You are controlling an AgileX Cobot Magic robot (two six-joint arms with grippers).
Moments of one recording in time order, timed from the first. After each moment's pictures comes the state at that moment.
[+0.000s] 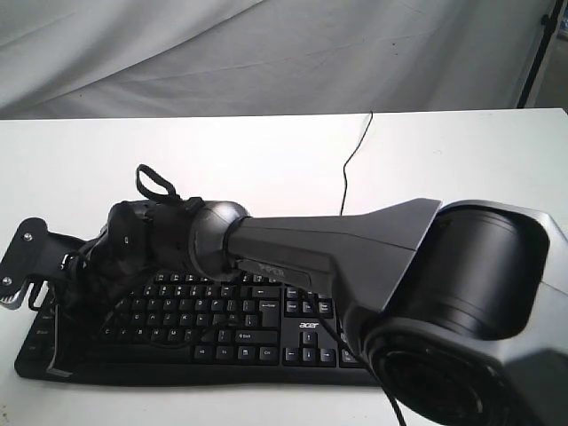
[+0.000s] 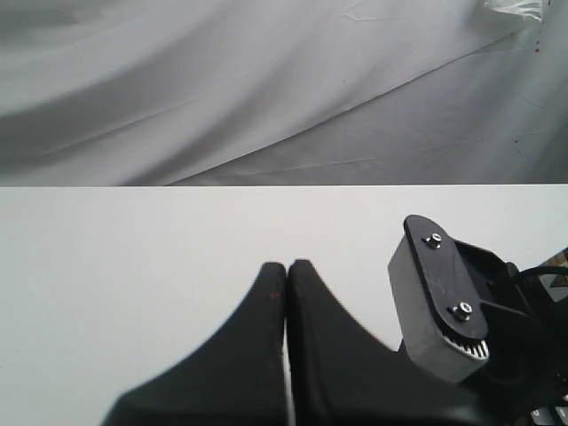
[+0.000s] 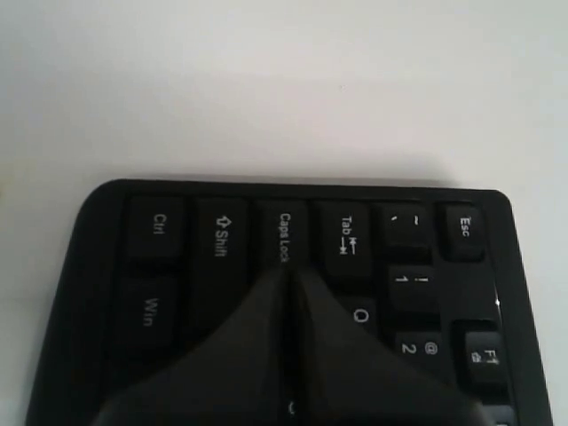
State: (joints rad) left arm 0.01 0.00 -0.01 -0.10 0.22 0.09; right arm 0.71 2.47 -1.94 0.53 0.51 -0.96
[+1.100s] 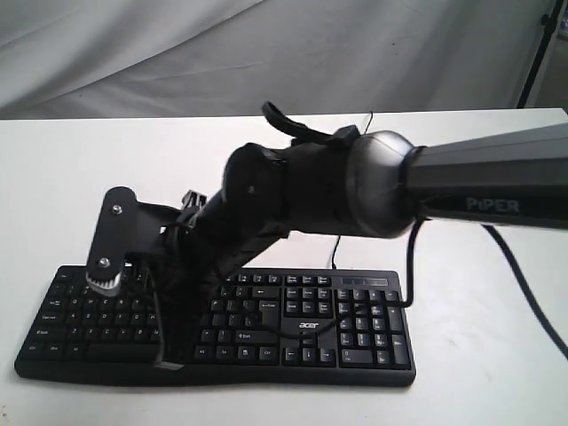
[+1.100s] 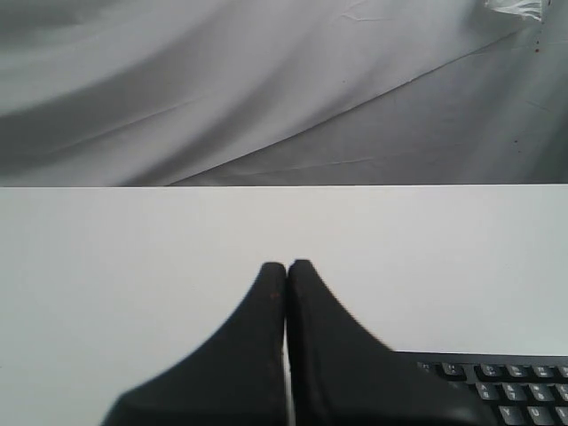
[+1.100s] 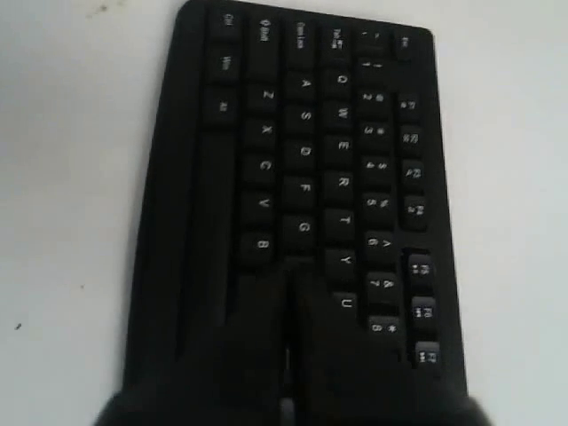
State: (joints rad) left arm 0.01 0.00 -0.01 -0.10 0.22 0.09; right arm 0.61 2.00 -1.36 0.60 0.47 -1.20
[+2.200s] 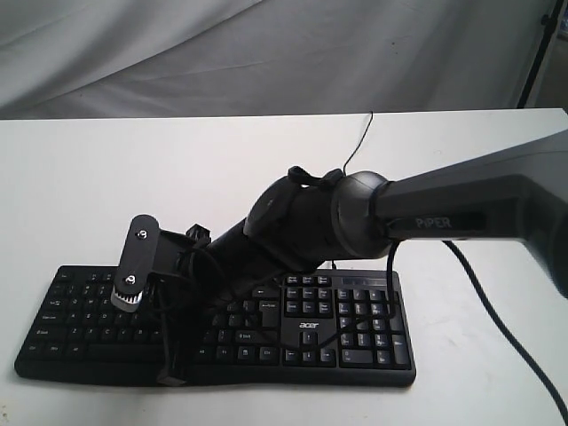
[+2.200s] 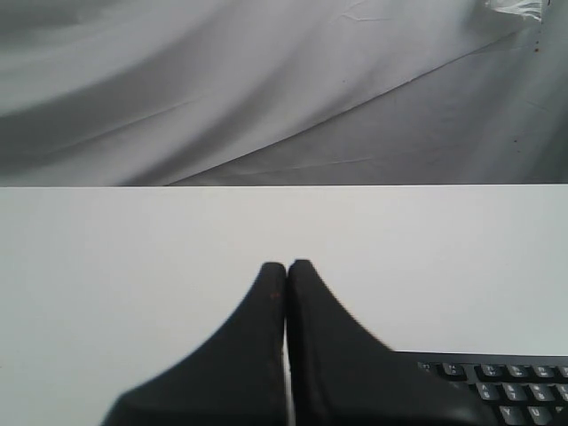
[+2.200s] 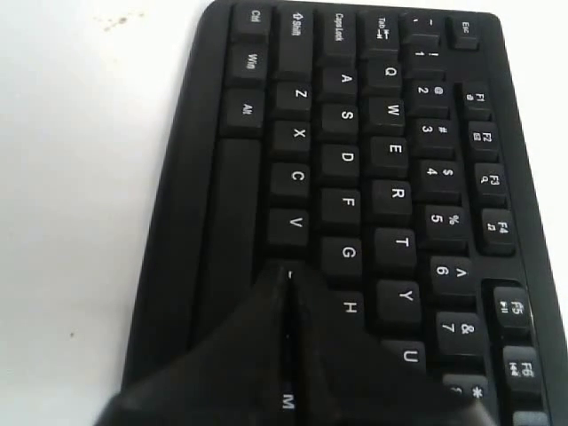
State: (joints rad) left arm 0.01 0.00 -0.01 -0.10 0.22 0.09; right arm 0.56 2.14 -1.32 1.18 0.48 -1.76
